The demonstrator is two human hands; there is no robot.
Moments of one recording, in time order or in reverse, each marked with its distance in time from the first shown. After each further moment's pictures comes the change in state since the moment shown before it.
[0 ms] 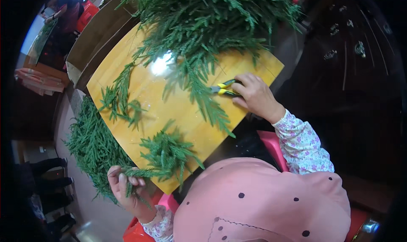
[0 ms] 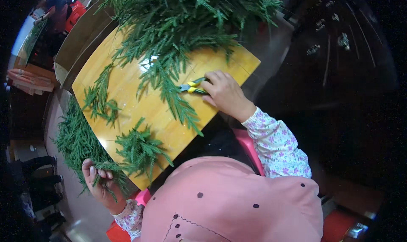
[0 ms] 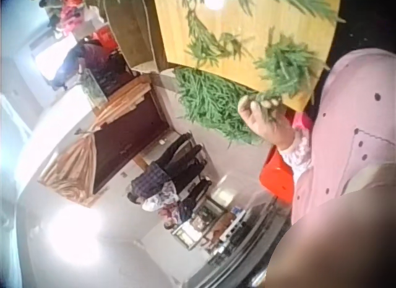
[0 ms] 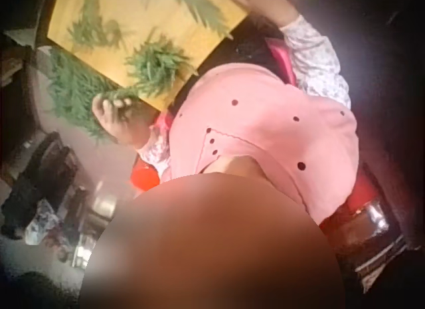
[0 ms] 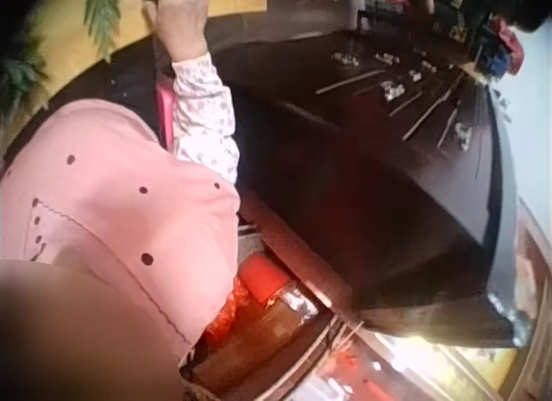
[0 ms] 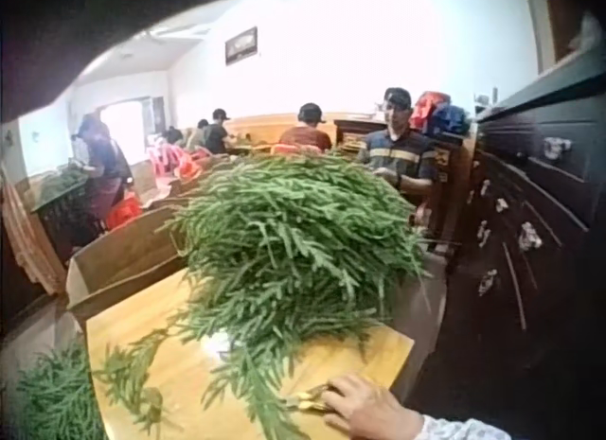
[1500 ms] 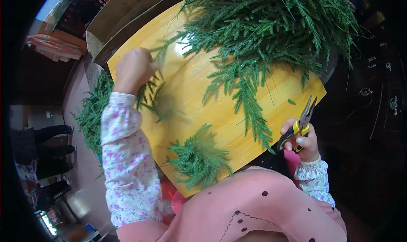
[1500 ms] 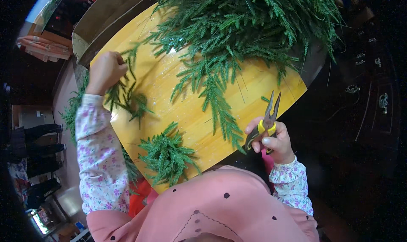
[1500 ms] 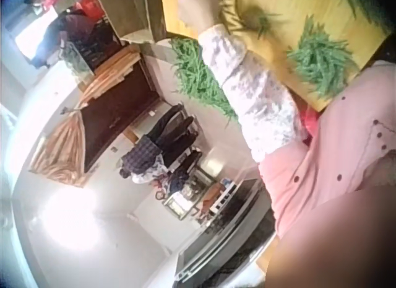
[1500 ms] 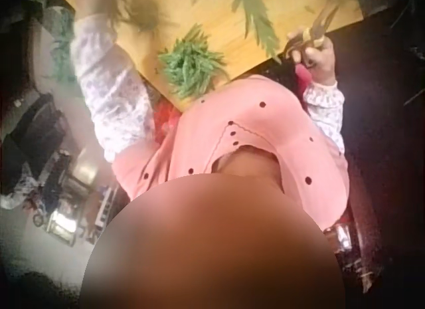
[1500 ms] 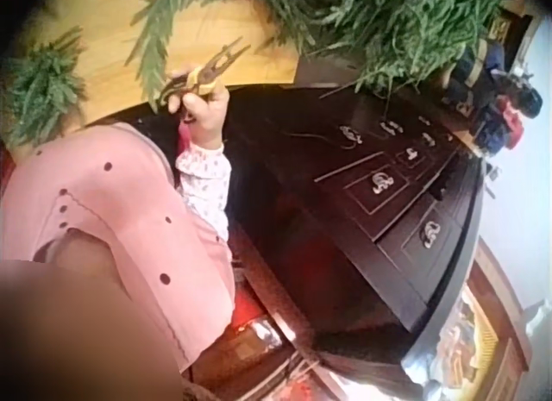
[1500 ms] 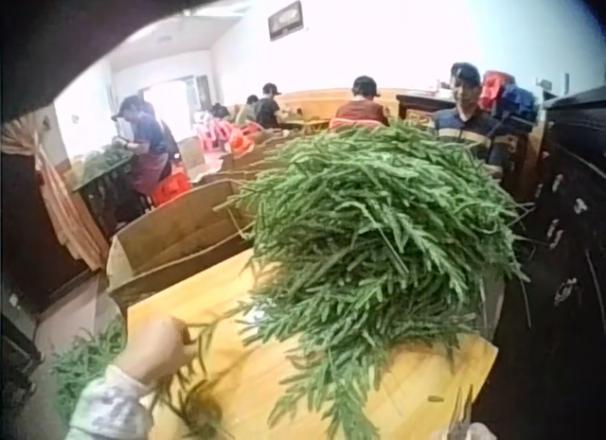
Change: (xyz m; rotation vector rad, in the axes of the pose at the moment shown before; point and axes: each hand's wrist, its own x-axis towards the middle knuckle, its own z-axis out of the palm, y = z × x) left_hand 0.476 -0.049 0.010 1.881 -0.471 0.364; right_hand 0.126 -0.042 0.113 1.637 0.020 0.937
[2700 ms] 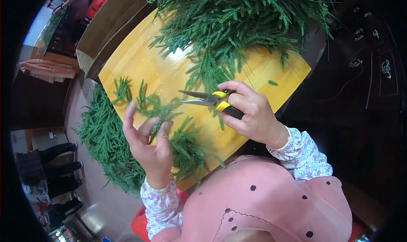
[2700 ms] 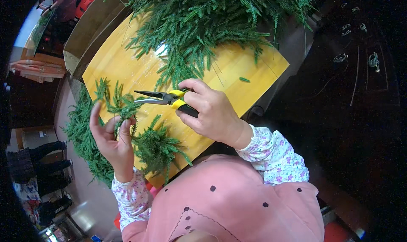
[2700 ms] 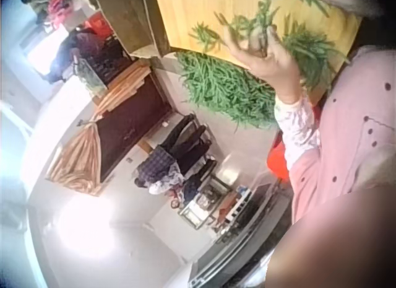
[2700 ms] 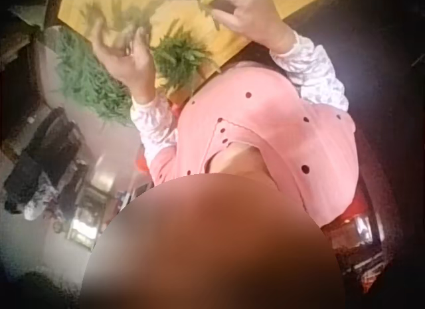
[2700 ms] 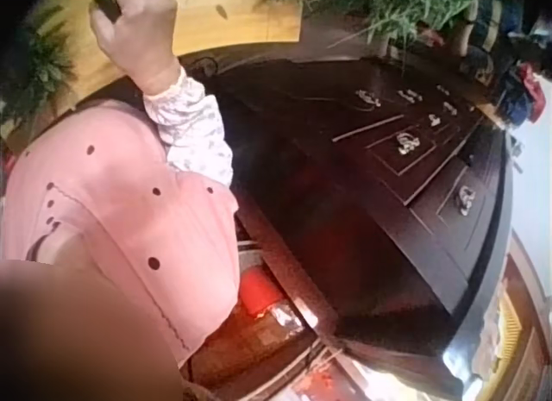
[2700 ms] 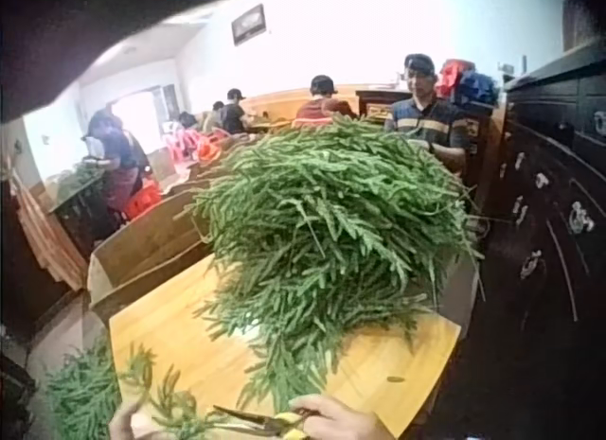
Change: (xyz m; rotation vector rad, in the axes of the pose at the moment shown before) left_hand -0.223 0.206 -0.020 -1.239 0.448 -0.098; right_hand -0.029 -0.048 0.001 -1.034 -0.084 -0.750
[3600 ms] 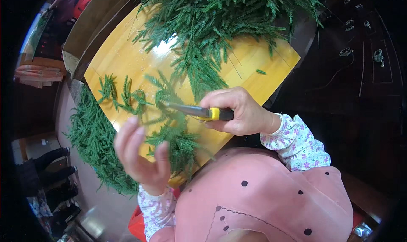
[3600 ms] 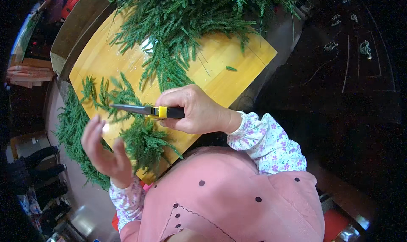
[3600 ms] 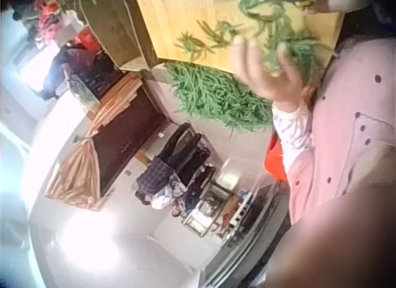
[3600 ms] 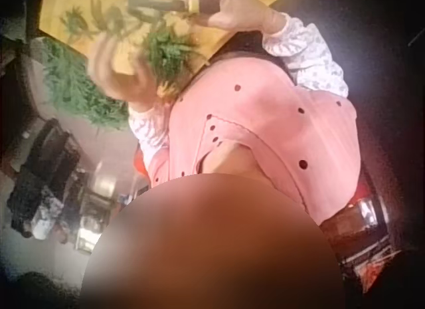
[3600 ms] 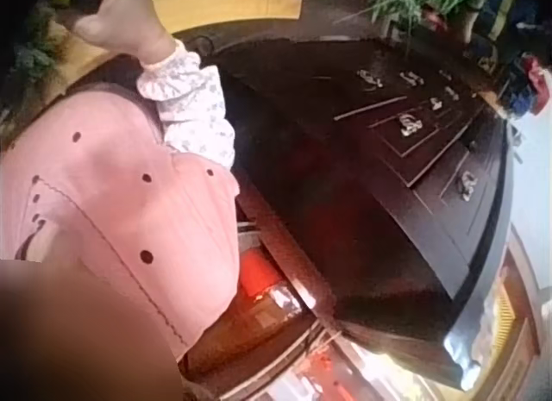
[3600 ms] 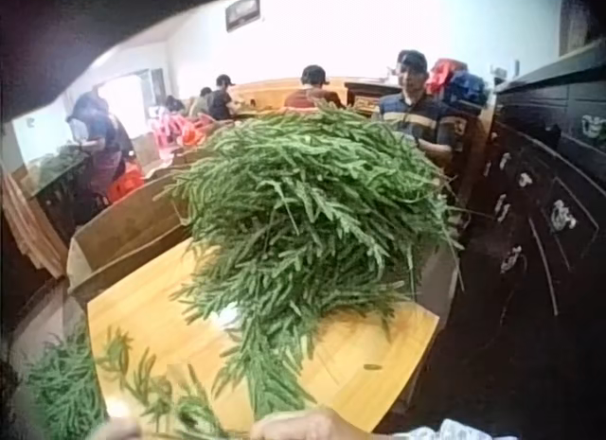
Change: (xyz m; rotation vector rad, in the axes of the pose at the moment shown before) left_hand -0.036 -0.029 -0.010 0.400 0.006 0.664; right_hand -0.021 0.019 0.018 0.582 -0.281 0.014
